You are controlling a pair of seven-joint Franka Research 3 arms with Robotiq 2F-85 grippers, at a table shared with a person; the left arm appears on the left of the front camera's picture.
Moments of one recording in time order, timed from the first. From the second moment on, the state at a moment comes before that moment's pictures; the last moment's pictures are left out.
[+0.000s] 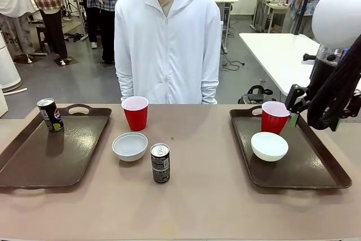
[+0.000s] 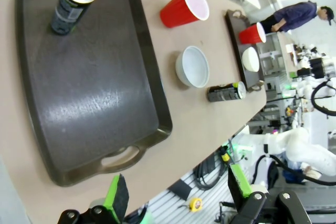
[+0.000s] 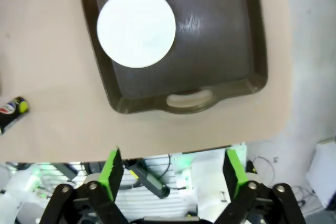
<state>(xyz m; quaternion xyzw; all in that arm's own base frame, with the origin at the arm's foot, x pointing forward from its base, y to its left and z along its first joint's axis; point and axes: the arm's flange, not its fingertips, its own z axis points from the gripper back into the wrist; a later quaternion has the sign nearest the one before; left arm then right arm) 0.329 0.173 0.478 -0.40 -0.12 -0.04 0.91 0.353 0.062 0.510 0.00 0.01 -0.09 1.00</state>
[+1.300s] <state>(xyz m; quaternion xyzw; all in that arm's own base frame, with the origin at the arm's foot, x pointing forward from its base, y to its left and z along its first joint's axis) 0.332 0.166 0.482 -0.39 -0.11 -0.04 0.91 0.351 0.056 0.512 0.01 0.02 -0.09 1.00</state>
